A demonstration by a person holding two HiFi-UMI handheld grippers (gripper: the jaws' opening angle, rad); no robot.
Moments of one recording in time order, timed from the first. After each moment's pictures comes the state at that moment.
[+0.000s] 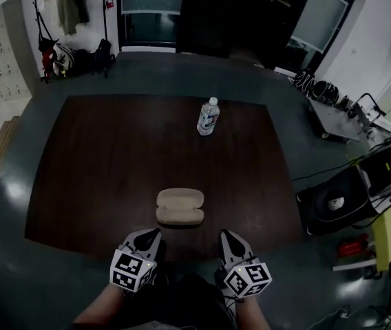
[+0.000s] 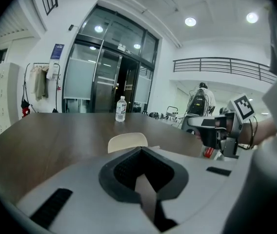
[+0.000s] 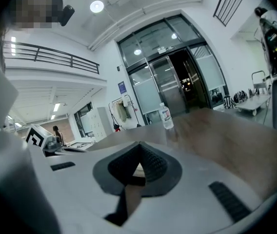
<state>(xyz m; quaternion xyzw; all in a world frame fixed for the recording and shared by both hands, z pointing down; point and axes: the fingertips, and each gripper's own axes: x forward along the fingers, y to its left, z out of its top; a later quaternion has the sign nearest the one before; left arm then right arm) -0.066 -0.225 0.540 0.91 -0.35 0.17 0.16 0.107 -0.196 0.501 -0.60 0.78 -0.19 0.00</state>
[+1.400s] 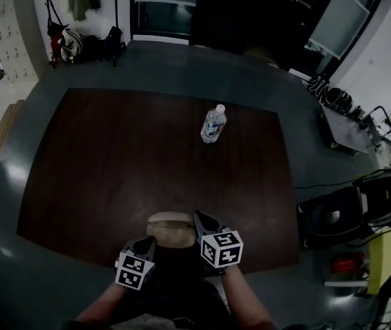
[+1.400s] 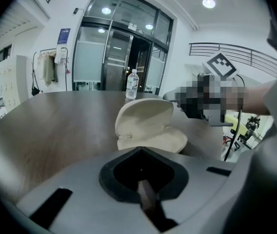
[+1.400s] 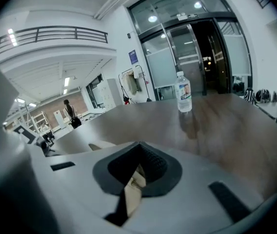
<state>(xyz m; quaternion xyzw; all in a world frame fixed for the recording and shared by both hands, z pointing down) -0.047 -0.266 0.634 0.86 -0.39 0.25 0.22 0.079 -0.342 0.571 -0.50 0.81 -0.24 -0.16</state>
